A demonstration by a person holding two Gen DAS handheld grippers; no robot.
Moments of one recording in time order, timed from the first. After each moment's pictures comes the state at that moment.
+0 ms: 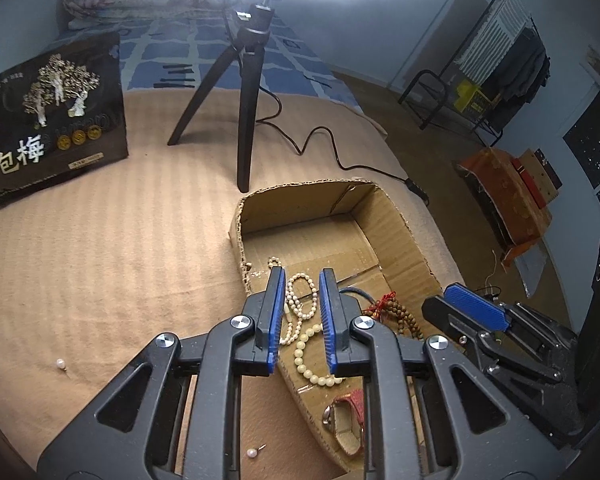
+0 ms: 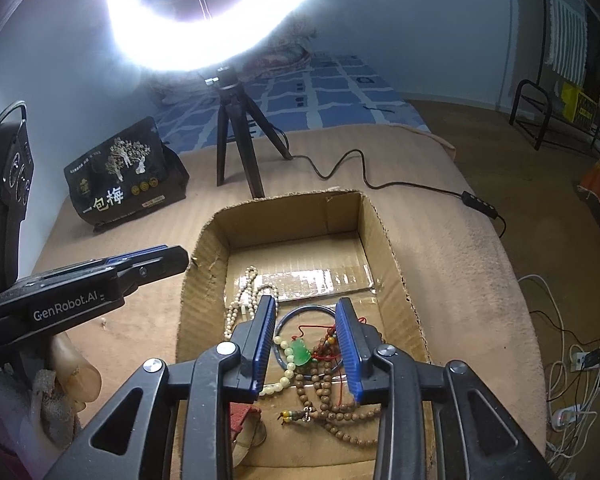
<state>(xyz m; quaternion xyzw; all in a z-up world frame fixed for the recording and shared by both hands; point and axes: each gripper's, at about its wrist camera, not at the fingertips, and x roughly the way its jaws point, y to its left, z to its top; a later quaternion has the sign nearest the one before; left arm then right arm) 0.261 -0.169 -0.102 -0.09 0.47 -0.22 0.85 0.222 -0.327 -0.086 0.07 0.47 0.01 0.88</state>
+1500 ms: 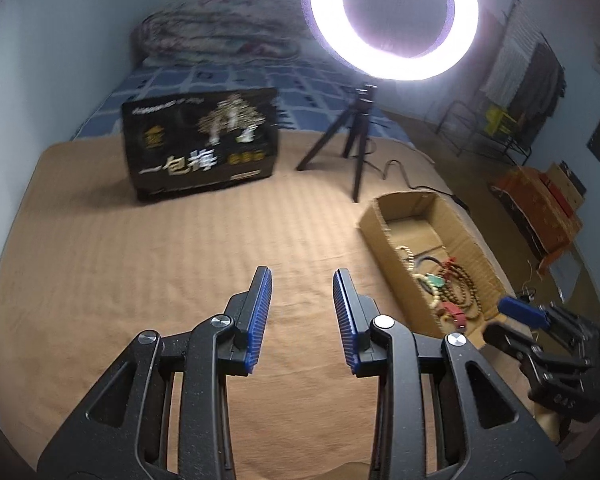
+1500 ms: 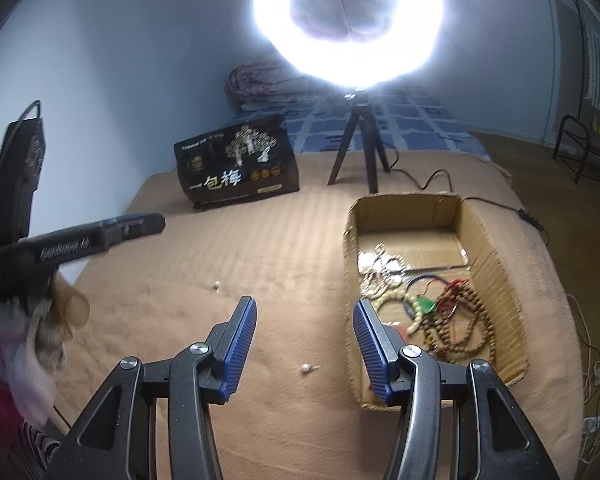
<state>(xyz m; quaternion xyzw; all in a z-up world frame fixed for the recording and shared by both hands) 0.179 0.002 -0.055 -0.06 0.42 -0.15 0.89 0.135 -0.222 -0.047 0.06 0.43 0.11 0.90</state>
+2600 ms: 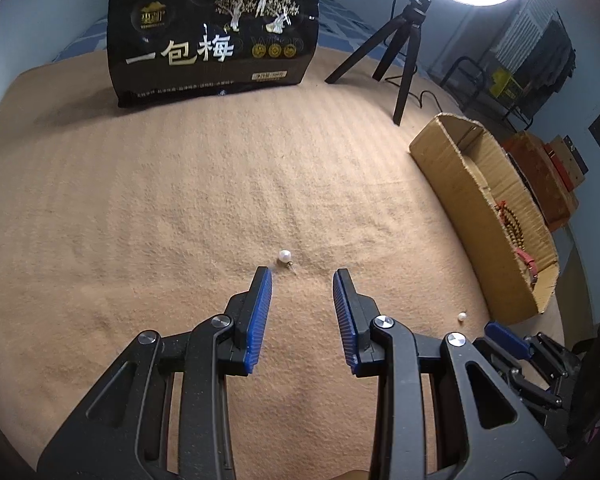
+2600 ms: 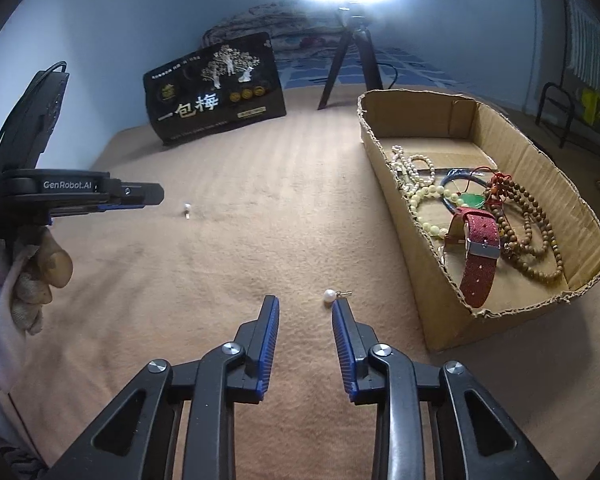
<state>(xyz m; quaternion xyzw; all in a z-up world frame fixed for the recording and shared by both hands) 0.214 0.021 -0.169 -0.06 0.51 -0.18 0.84 0.121 -0.174 -0.154 0.05 0.46 0.05 0.88</state>
